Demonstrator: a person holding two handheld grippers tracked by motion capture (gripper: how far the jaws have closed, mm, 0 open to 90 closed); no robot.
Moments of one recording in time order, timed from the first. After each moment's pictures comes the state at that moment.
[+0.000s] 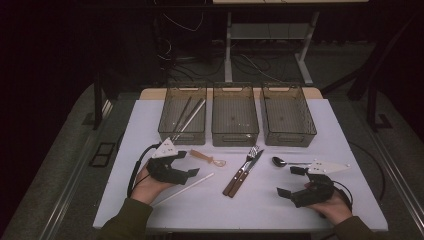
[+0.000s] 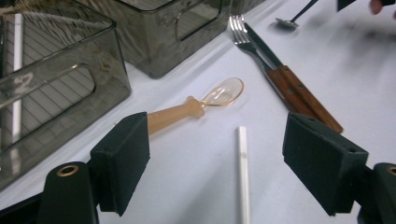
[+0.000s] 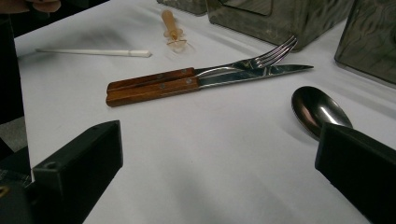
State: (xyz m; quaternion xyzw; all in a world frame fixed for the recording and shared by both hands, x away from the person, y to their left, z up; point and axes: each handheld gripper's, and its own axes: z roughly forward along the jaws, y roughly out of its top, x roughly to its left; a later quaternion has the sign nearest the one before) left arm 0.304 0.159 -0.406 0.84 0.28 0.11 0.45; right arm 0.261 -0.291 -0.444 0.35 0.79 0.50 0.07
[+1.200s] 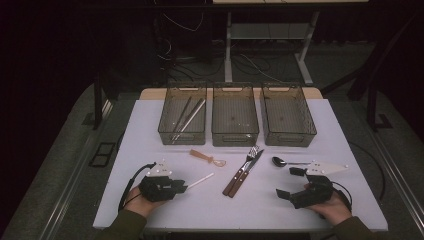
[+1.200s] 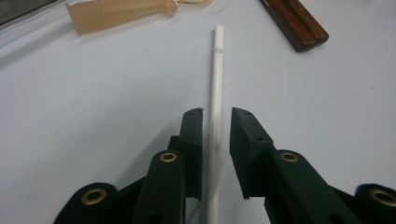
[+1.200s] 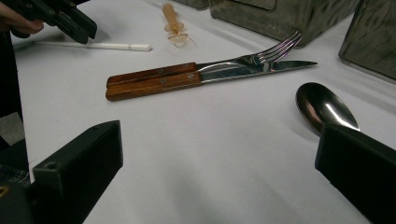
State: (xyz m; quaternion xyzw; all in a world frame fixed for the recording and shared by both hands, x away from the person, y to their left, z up) left arm 0.273 0.179 -0.441 0.87 0.30 0.05 0.40; right arm 0.259 -0.288 -0.445 0.34 0.80 0.49 0.08
